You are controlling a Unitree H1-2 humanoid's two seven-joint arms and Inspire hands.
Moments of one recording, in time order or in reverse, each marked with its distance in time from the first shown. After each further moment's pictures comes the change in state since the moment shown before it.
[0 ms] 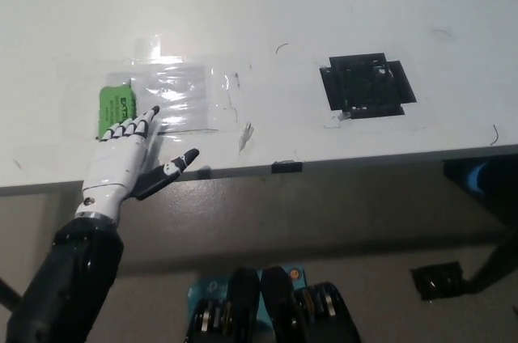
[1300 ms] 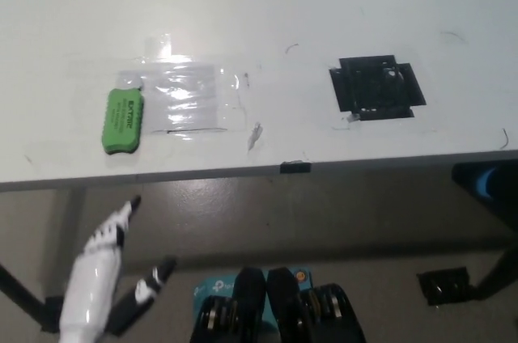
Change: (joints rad) left_arm 0.601 -0.123 0.157 -0.555 -0.163 -0.188 -0.021; right_arm 0.019 -0.005 0.024 0.003 -0.001 0.004 0.006
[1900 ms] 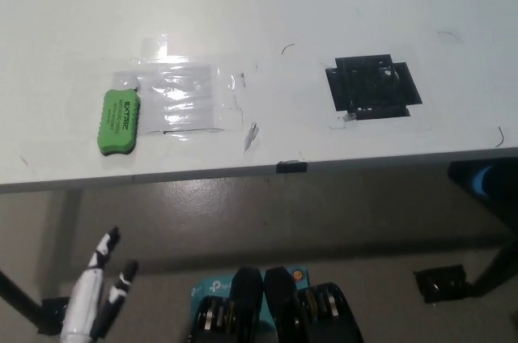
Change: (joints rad) left_arm -0.135 -0.049 0.158 0.447 -0.269 -0.202 0.004; right_arm -0.008 0.000 0.008 0.019 0.003 -0.002 0.002
